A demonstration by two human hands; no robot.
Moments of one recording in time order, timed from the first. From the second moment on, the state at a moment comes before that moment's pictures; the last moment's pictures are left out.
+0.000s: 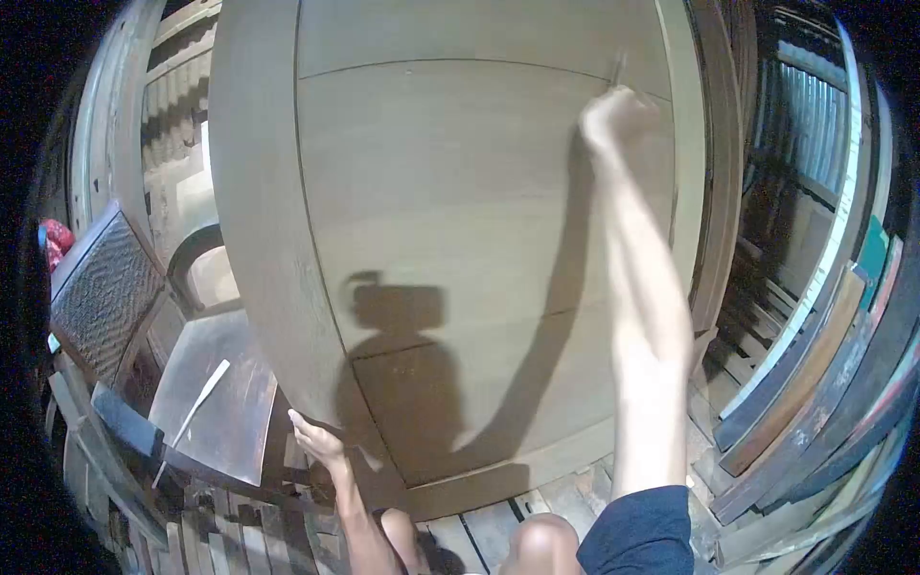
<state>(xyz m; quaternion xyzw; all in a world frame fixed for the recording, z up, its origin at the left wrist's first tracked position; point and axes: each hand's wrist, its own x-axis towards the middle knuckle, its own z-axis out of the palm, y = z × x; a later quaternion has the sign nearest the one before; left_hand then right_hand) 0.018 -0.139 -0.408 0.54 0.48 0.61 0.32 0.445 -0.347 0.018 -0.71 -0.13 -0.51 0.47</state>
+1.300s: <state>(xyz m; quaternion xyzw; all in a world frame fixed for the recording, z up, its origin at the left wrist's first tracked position) 0.024 -0.120 -0.426 0.55 0.42 0.63 0.34 0.463 -0.382 -0.097 -0.76 0.02 -0.51 0.40</state>
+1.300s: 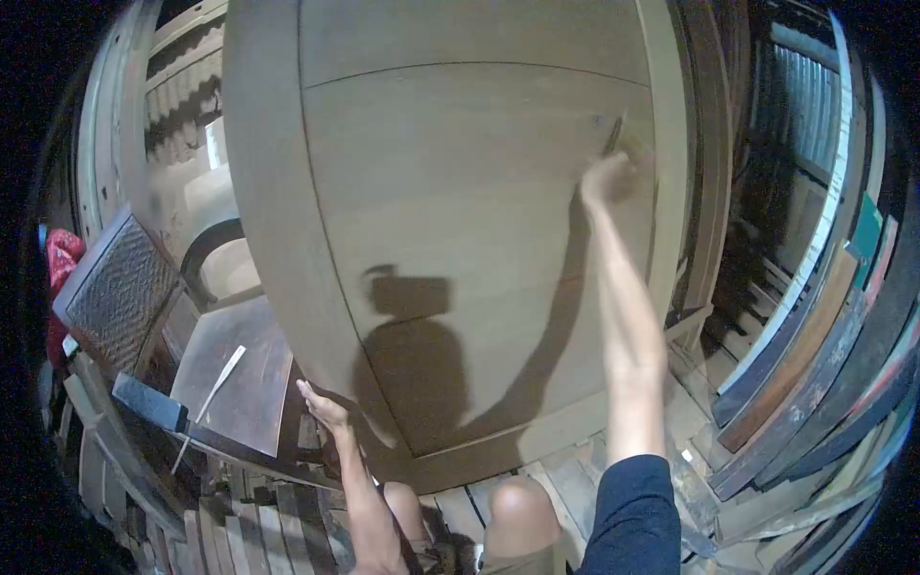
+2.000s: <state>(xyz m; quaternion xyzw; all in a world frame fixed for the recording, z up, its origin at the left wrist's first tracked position) 0.018 -0.133 -0.393 0.56 0.38 0.64 0.36 0.450 -0.464 -0.284 -0.80 0.06 -0.41 0.44</state>
